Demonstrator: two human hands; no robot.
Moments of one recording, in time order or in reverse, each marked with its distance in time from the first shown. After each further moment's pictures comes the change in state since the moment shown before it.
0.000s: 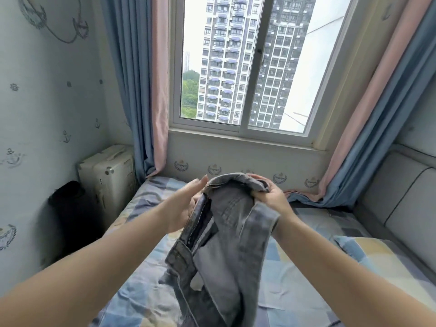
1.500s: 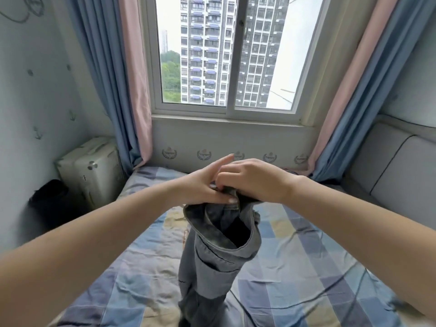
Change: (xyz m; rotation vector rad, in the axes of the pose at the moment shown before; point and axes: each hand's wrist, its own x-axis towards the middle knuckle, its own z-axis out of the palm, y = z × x) left_hand 0.024 0.021 0.031 0.964 -0.306 0.270; right_hand 0.026 -0.029 -0.010 -1.387 -0.750 -1.080
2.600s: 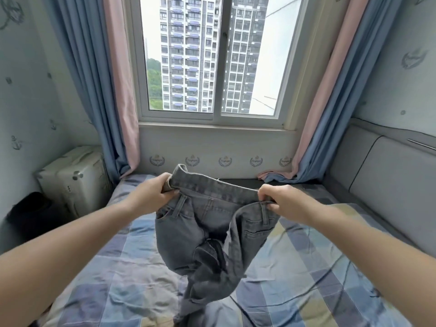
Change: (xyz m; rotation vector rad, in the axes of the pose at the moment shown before) left_hand -0.041 -0.086 -0.056 0.566 0.432 -0.150; right_hand -0.081 -0.008 0.034 0.173 -0.234 0.849
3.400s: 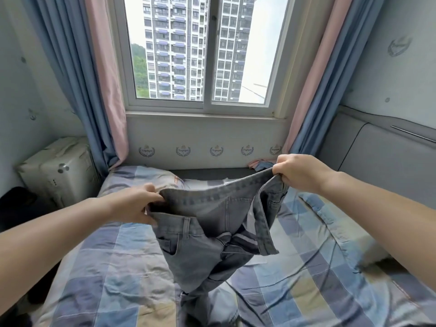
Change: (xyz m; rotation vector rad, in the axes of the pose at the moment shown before) left_hand -0.019 -0.039 -0.006 0.490 -0.452 0.390; right_hand -0.005 0.013 -0.039 -0.504 0.056 -0.097
